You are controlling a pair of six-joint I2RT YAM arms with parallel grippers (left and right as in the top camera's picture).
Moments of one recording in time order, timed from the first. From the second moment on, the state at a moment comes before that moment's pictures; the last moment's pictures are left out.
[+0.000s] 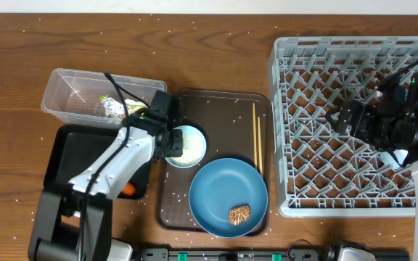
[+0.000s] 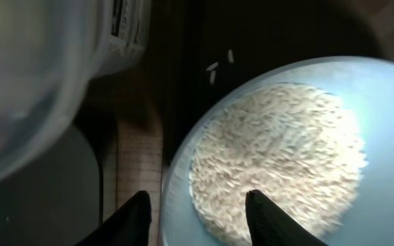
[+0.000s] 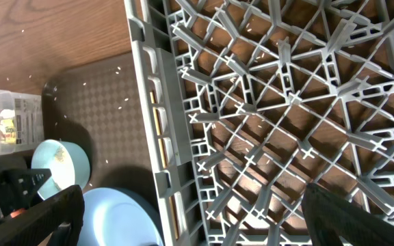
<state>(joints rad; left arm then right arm) -0.32 1.60 0.94 -0.70 -0.01 -0.35 -0.20 1.25 1.29 -1.14 -0.37 0.18</state>
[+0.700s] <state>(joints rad) -0.37 1.63 0.94 -0.58 0.01 -0.29 -0.20 1.25 1.29 -1.14 -0.37 0.18</state>
